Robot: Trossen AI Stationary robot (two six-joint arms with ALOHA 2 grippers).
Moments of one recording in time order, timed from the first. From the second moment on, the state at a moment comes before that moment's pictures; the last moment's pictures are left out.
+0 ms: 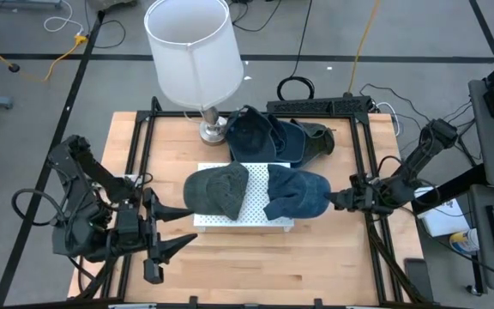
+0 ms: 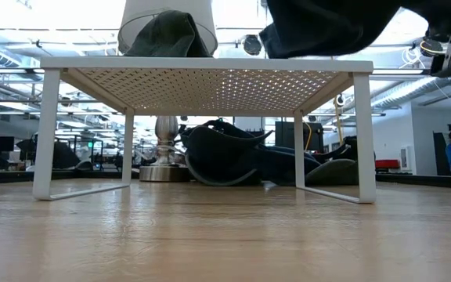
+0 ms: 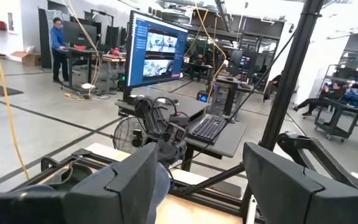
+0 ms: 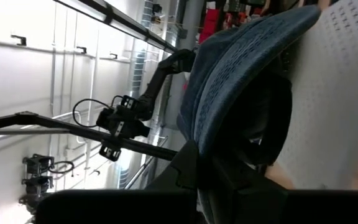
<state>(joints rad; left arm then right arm) -0.93 1.41 1.53 0.06 -1.16 -0.06 0.85 0.61 0.07 0.91 0.92 1.15</state>
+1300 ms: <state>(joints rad) -0.63 1.28 1.53 -0.26 -0.60 -0.16 0.29 0.82 0.23 0.55 0.35 1.43</state>
